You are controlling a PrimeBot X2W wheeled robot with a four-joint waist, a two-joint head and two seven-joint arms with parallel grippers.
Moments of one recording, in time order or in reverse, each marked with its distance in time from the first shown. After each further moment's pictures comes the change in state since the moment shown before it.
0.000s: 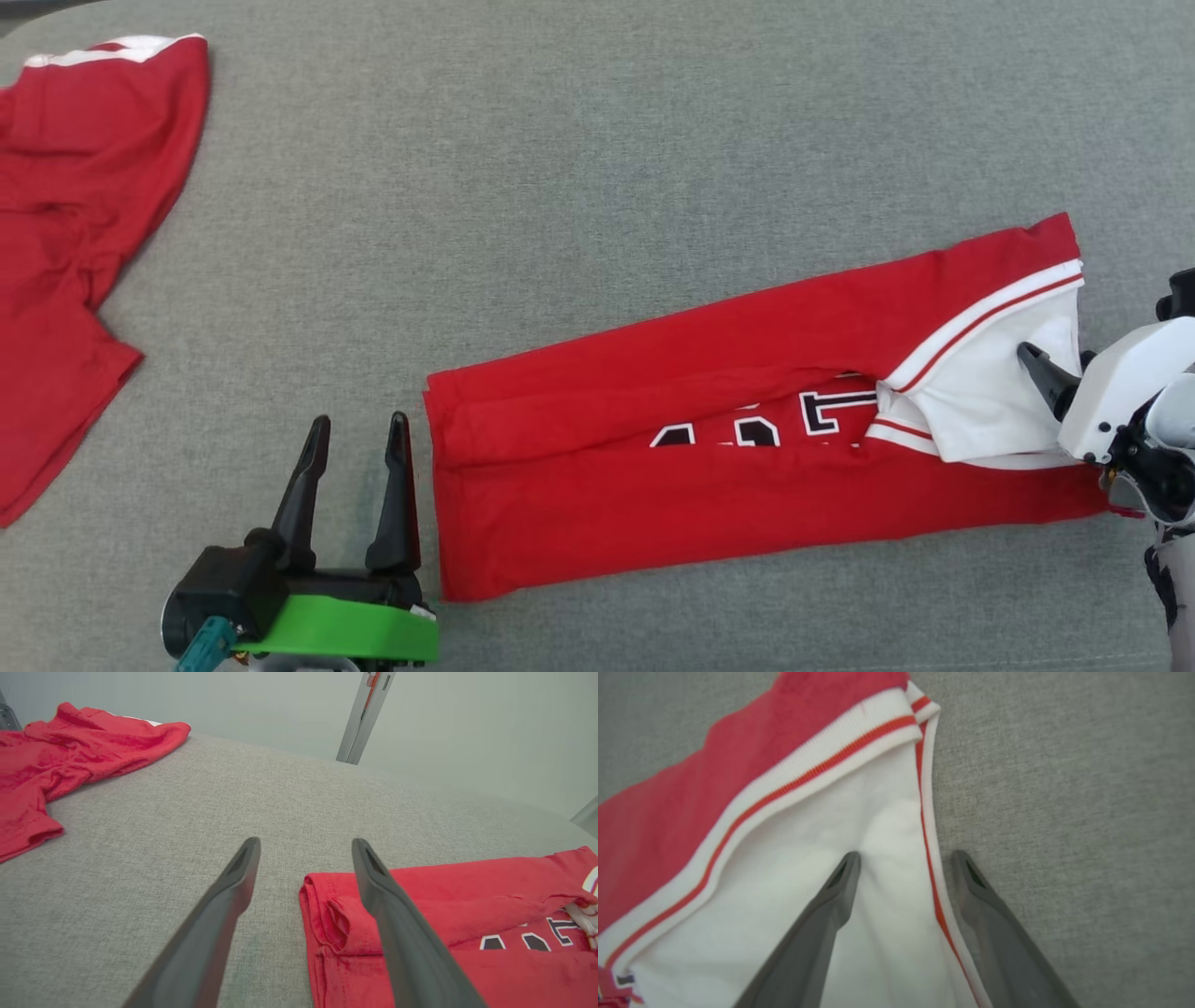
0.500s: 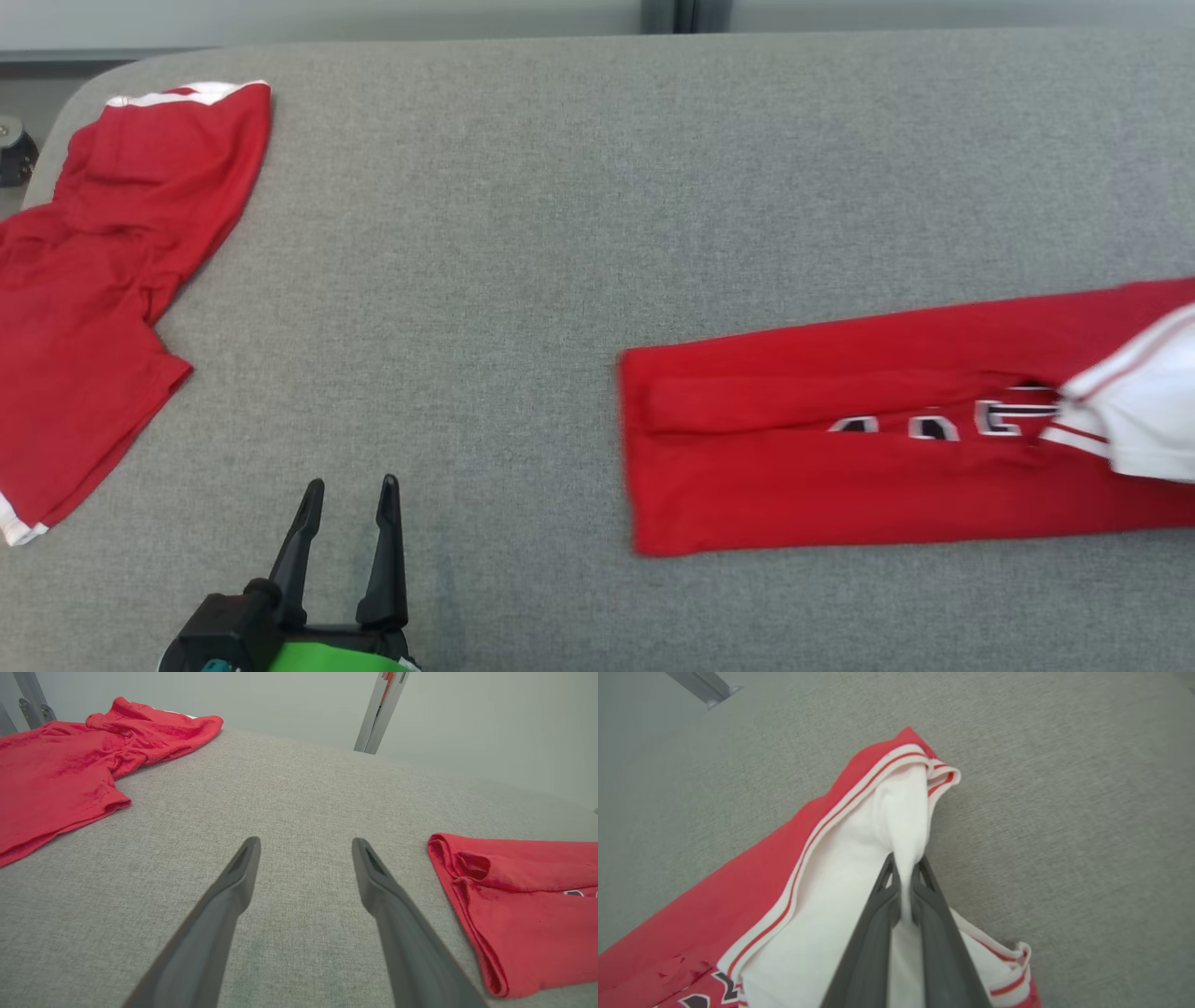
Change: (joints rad) left arm 0.078 -0.080 0.130 0.095 0.111 -0.136 0.000; right arm 0.003 -0.134 -0.216 0.111 0.144 0.001 -0.067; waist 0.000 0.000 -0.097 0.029
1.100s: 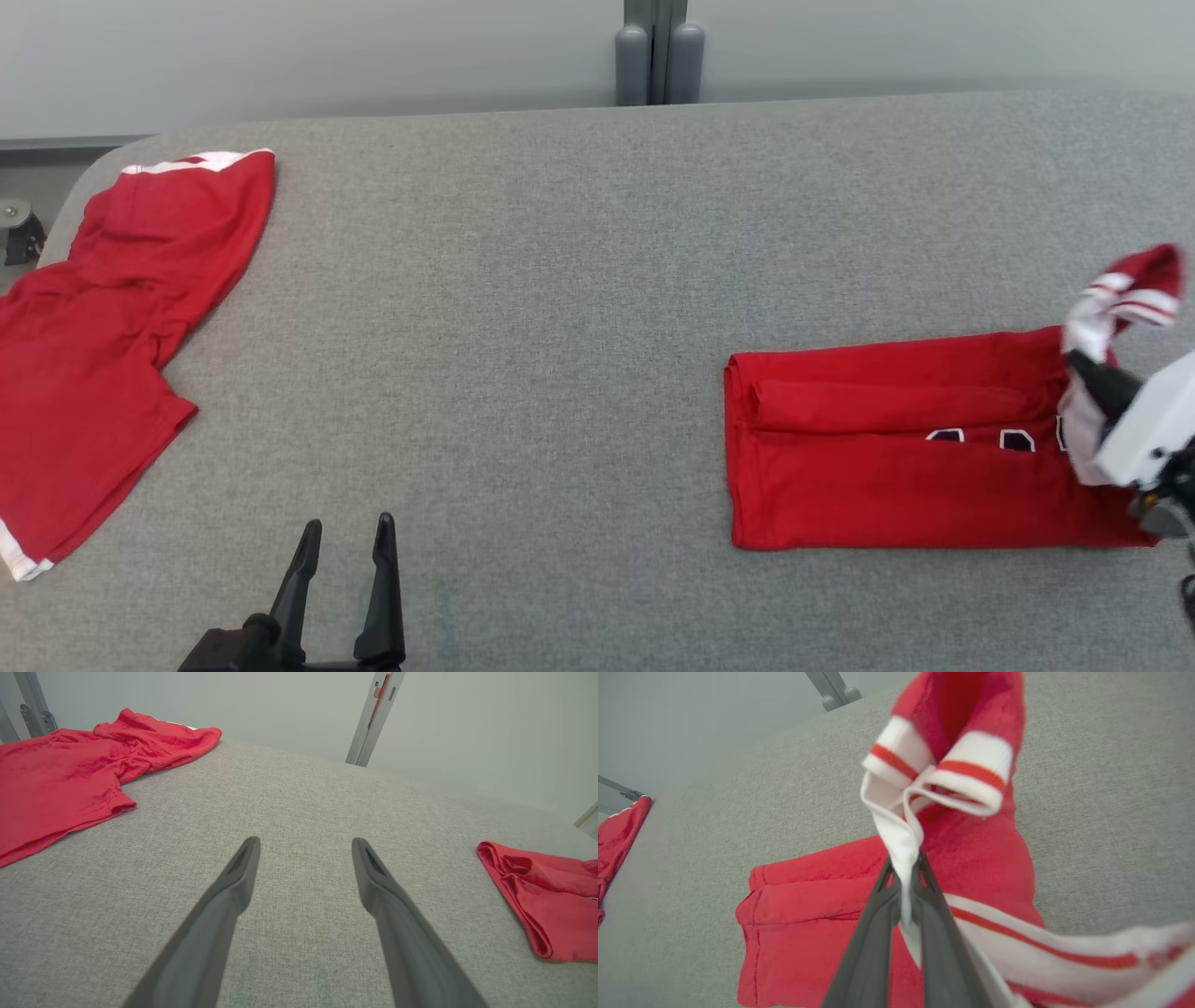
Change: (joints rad) left arm 0.057 -0.001 0.007 0.009 -0.023 0.009 0.000; right arm 0.108 0.102 0.125 -0.332 0.025 -0.001 0.133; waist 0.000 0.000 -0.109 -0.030
